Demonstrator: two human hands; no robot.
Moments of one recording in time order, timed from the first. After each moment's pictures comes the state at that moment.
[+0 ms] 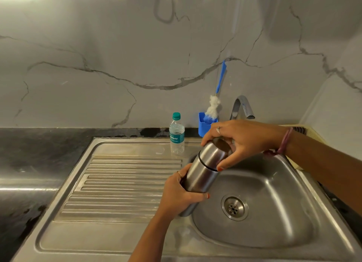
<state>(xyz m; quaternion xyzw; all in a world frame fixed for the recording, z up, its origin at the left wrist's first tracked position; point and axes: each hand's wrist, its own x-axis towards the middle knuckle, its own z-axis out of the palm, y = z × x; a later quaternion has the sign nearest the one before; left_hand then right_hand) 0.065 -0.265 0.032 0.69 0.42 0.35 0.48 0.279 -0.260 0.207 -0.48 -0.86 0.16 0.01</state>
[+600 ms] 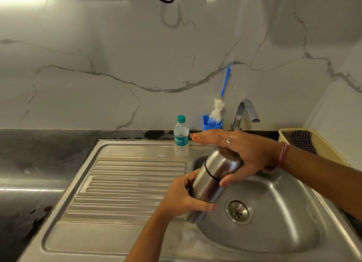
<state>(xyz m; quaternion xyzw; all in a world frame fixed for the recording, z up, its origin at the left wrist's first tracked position) 0.053 -0.266 0.060 0.70 0.35 0.30 0.55 0.266 -0.270 0.189 -0.36 -0.90 0.18 0.15</state>
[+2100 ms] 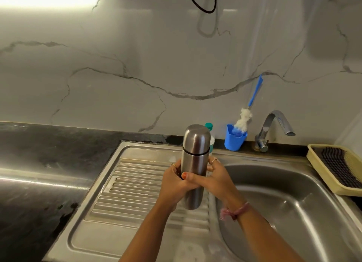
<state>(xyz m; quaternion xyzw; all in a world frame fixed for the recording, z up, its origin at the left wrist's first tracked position) -0.009 -0.221 0.061 0.59 0.41 0.44 0.53 0.127 -0.243 0.087 -0.61 -0.52 0.42 0.43</state>
